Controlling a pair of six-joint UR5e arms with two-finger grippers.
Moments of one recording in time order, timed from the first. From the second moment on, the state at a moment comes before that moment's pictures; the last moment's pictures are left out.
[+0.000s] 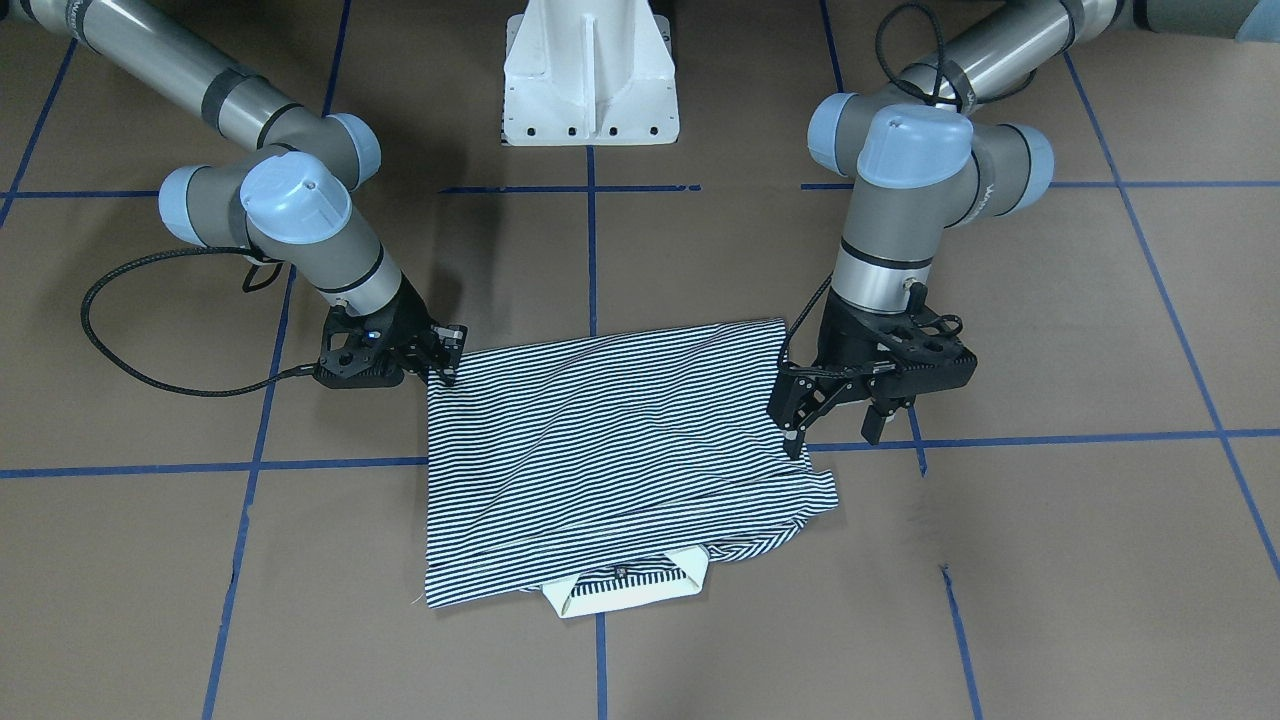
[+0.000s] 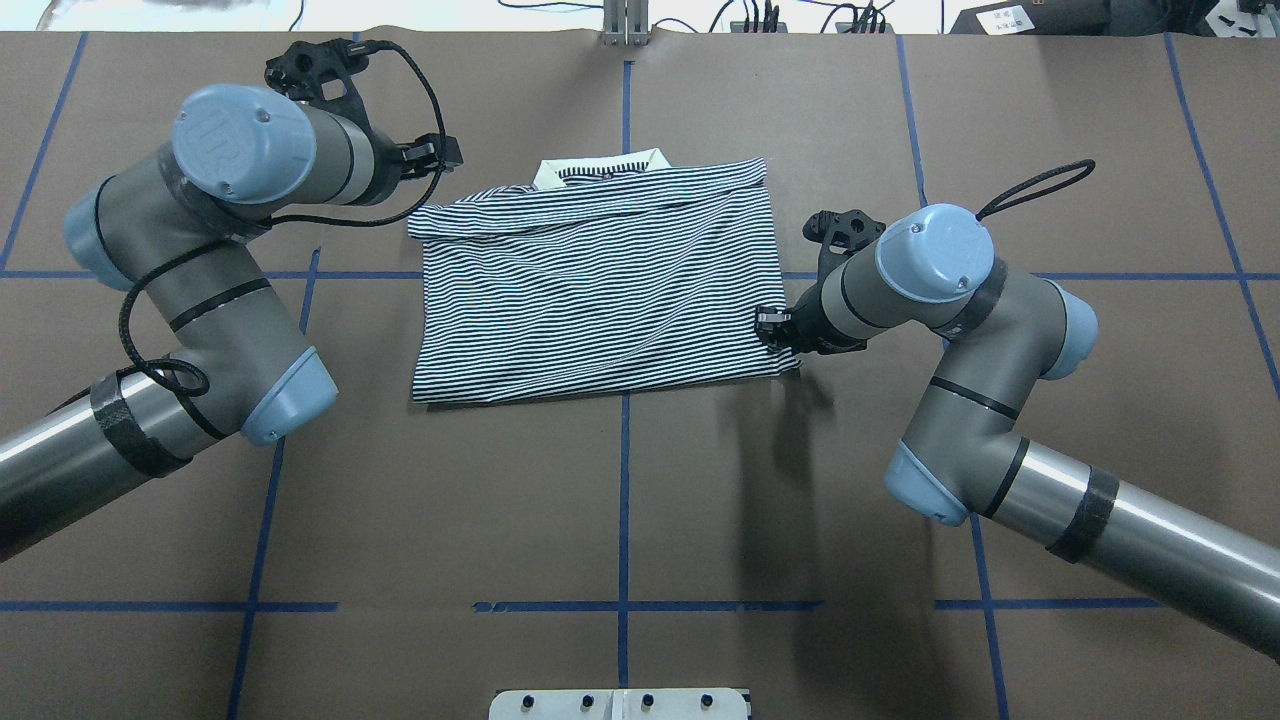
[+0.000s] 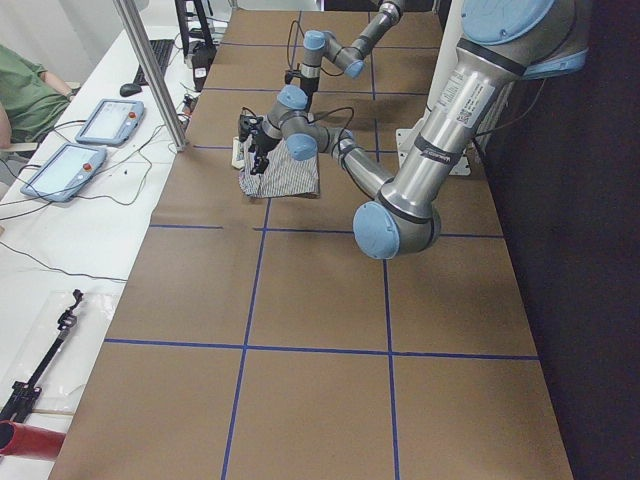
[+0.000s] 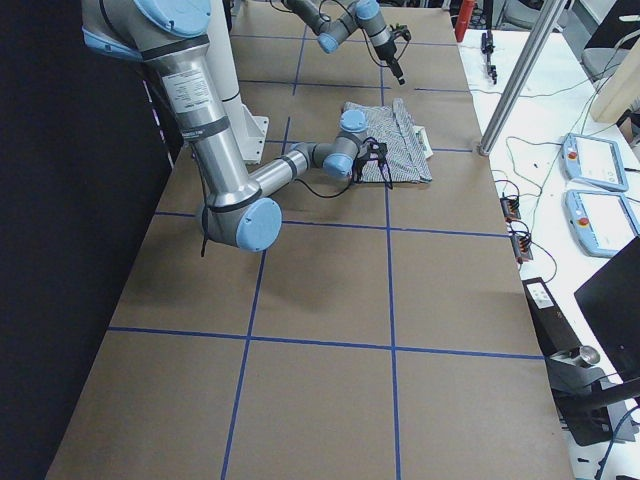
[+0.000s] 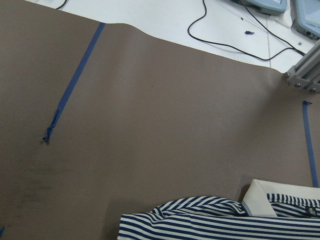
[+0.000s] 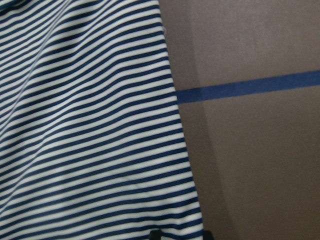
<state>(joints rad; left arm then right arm) -0.76 -2.13 -1.59 -1.99 -1.62 -1.33 0.63 -1.12 1.52 -1.05 1.96 1.30</state>
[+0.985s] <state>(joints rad) -0.76 -2.13 -1.60 -1.99 -1.63 -1.33 0.43 -1.48 1.92 -1.06 1.93 1.33</state>
